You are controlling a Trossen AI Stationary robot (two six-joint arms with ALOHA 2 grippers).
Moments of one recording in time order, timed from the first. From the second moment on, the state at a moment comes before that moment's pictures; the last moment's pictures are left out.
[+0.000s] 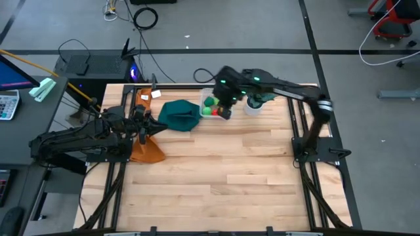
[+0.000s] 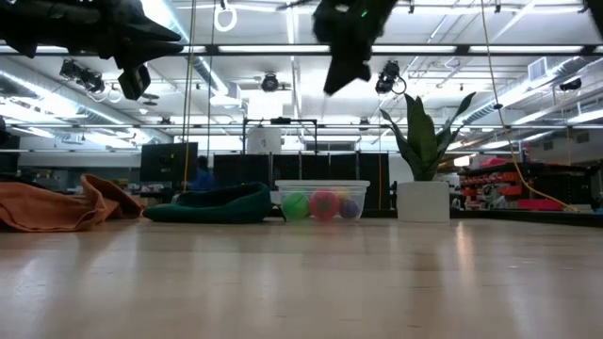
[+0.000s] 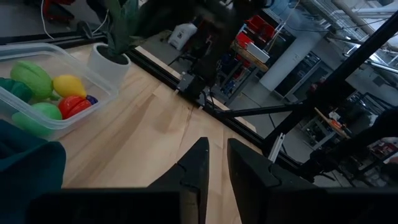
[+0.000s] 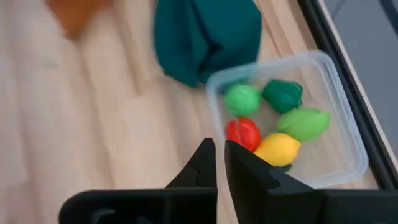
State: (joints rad) left arm 0.27 0.44 0.36 0.00 0.22 -0.60; right arm -0.35 1.82 1.86 -1.06 -0.09 -0.02
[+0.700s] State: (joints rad) left arm 0.27 0.44 0.36 0.01 0.10 -0.59; right arm -0.23 0.83 0.81 -0.29 -0.16 0.41
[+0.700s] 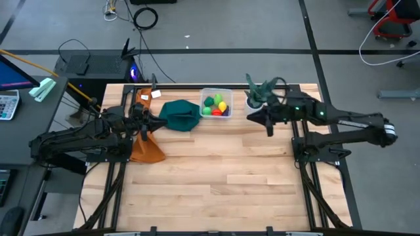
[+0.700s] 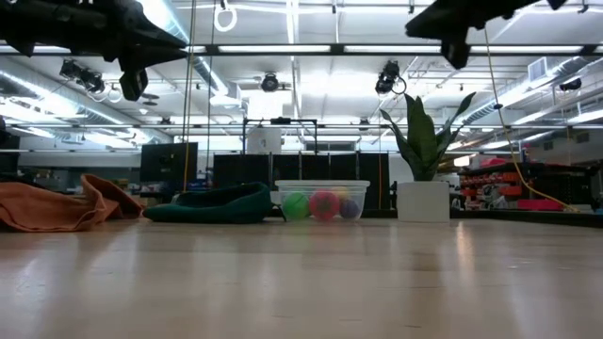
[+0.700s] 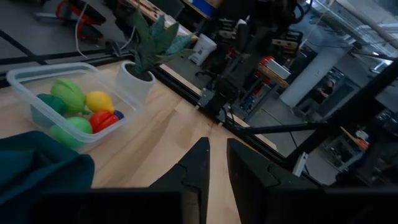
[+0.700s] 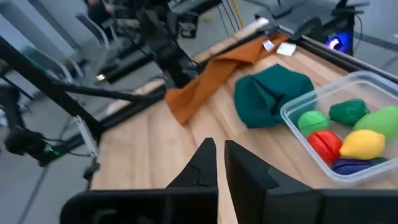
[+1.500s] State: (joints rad) left arm 0.27 0.44 0.36 0.01 0.00 -0.60; right arm -0.20 0.27 0.75 -0.49 0.14 0.33
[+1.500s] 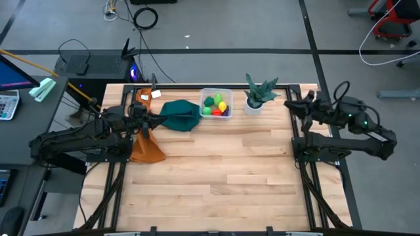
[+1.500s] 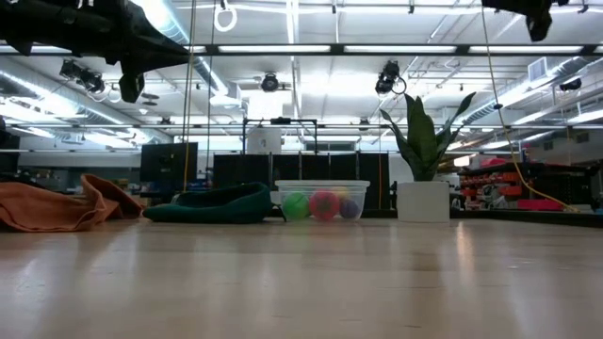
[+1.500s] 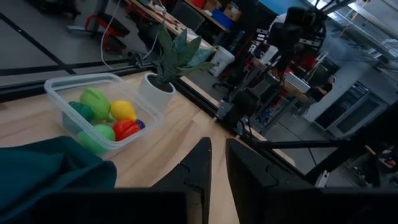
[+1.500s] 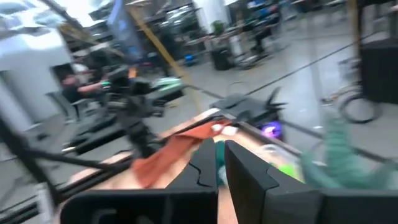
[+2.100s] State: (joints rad) left arm 0.27 0.44 0.36 0.01 -0.05 -0.62; right arm -0.20 0.09 0.55 -0.48 0.29 0.35
